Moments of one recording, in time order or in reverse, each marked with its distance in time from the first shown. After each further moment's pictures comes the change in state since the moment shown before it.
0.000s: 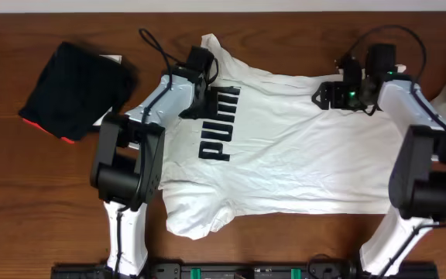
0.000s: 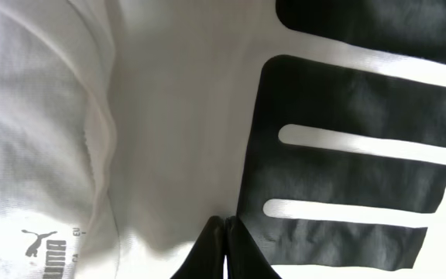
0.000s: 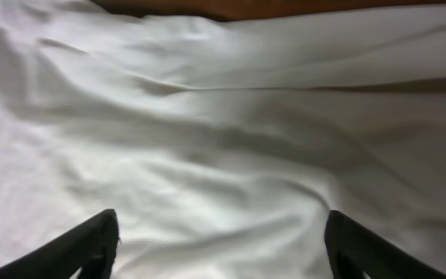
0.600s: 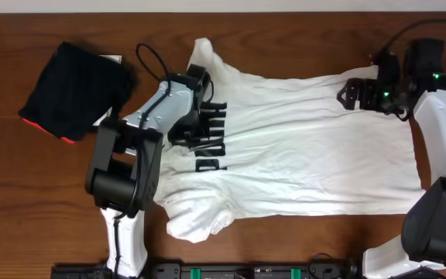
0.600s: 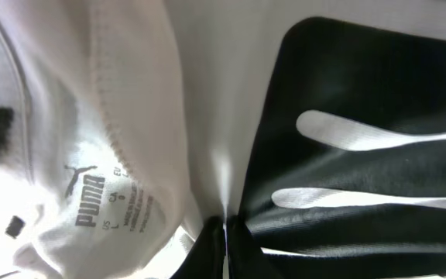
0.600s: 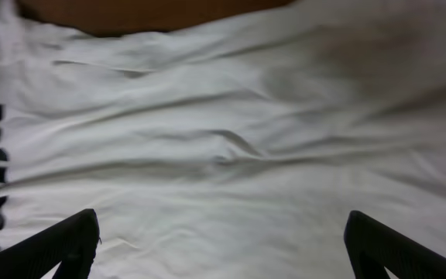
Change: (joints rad) left arm -0.012 -0.051 -0.084 -0.323 -0.019 -0.093; right arm -0.093 -0.257 0.004 -0.233 0.077 -0.002
